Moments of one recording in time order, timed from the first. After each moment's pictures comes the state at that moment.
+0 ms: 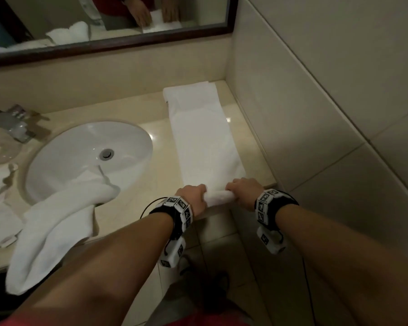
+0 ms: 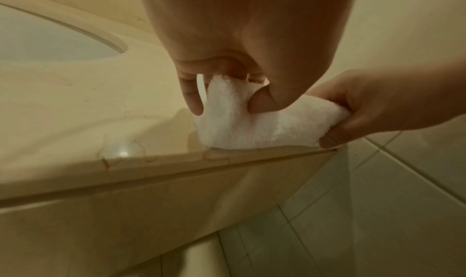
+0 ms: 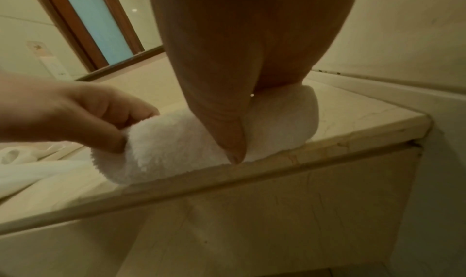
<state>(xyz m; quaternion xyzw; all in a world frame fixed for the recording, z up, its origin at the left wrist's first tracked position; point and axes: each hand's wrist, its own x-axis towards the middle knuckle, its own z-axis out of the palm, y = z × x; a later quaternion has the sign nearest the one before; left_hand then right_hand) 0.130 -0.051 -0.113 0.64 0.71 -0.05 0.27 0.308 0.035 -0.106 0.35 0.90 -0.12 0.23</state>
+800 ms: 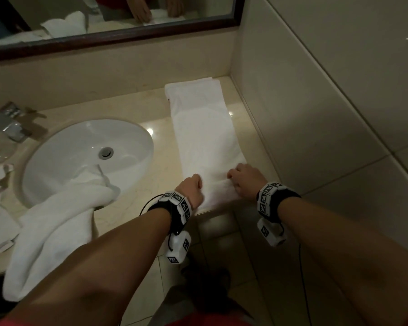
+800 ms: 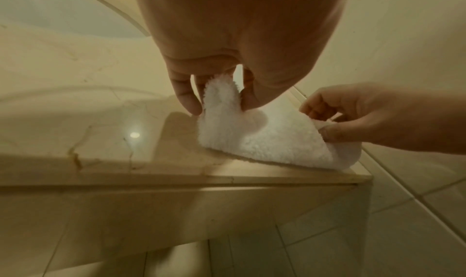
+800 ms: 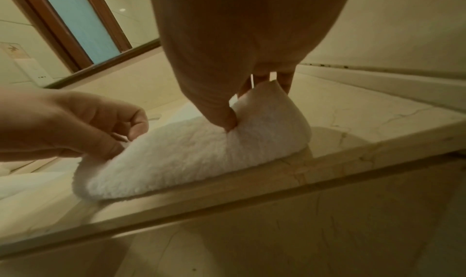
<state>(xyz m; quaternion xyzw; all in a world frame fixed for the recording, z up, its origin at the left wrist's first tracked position) 0.107 -0.024 -0.118 0.54 0.76 0.06 0.37 0.291 0.072 -0.114 0.40 0.89 -0.14 0.16</state>
